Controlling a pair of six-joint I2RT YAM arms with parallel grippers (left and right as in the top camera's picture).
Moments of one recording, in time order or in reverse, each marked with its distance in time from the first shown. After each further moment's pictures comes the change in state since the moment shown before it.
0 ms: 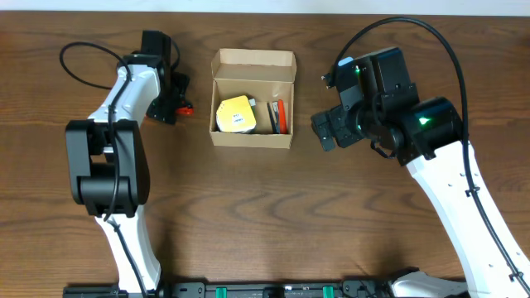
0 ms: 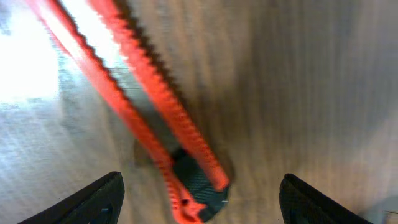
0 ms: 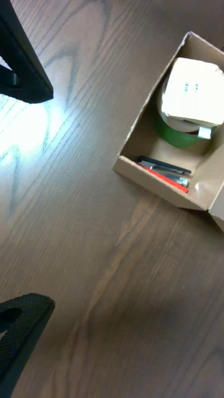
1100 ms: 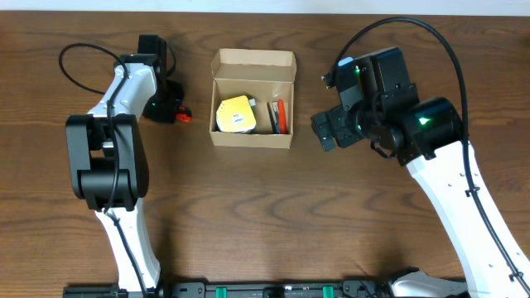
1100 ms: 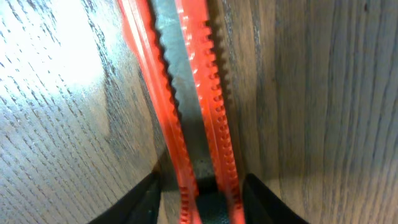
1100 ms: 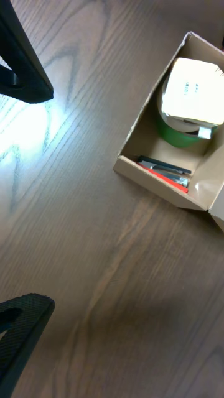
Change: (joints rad) left arm 0.026 0.051 0.027 -0.100 0.022 0.019; right arm 0.000 0.000 0.000 0.000 0.000 0.000
